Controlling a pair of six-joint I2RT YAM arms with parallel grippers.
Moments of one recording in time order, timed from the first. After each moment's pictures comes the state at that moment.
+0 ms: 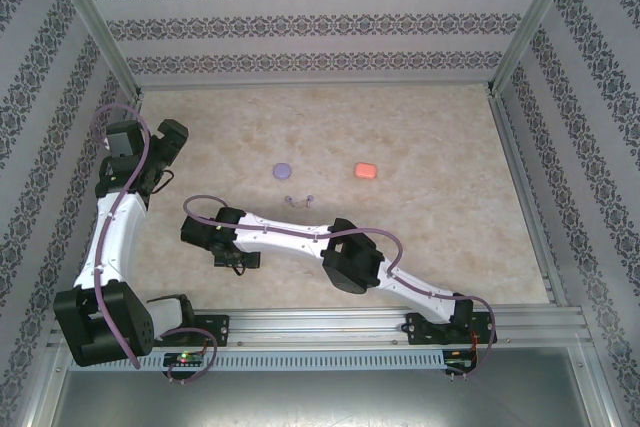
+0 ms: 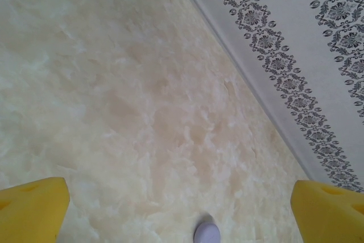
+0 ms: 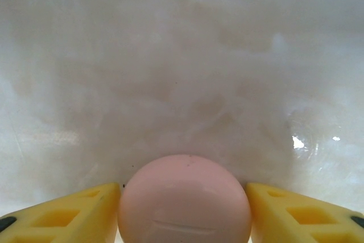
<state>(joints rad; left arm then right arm) 0.24 1.19 0.96 -0.38 0.17 -0.82 1.26 2.59 2.38 -1.24 0.11 1.30</state>
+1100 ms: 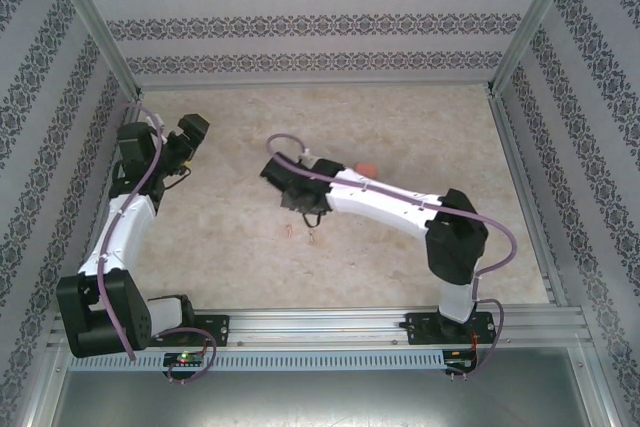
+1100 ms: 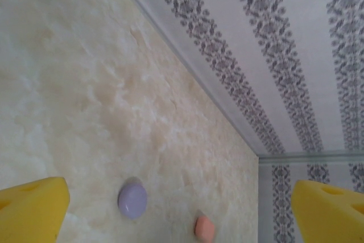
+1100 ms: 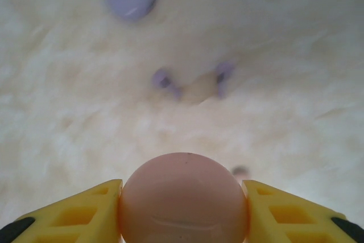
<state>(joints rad) 0.17 1.23 0.85 -0.06 0.49 -0.90 0.96 1.85 1.55 -0.89 0.30 1.12</state>
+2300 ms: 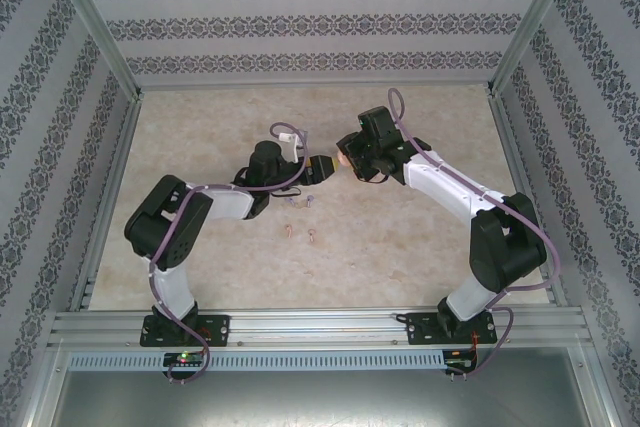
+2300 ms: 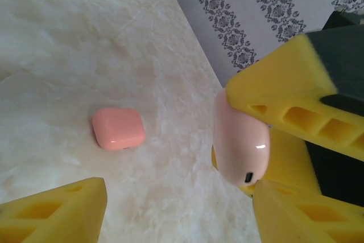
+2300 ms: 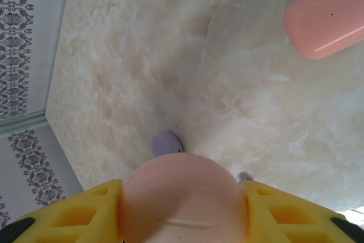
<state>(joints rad) -0.50 1.86 0.89 0.71 0.52 -0.76 0.48 1.62 1.21 -0.42 -0.12 1.38</state>
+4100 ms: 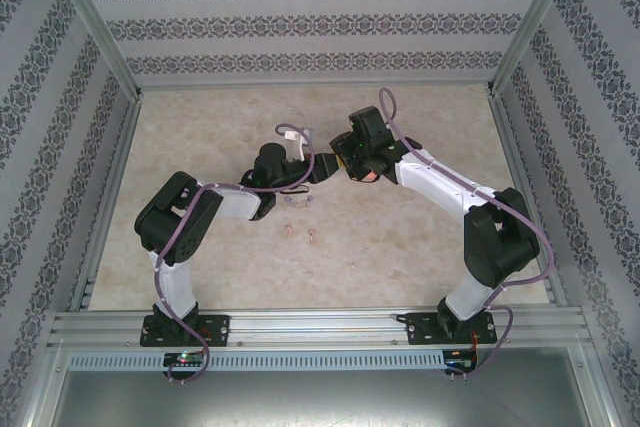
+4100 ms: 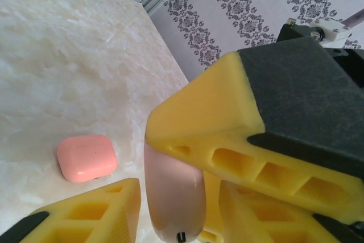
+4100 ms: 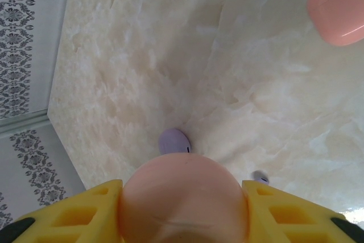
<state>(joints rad) -0.53 1.90 0.91 0.87 0.49 -0.80 0.52 1.67 1.25 -0.40 -0.10 1.42</state>
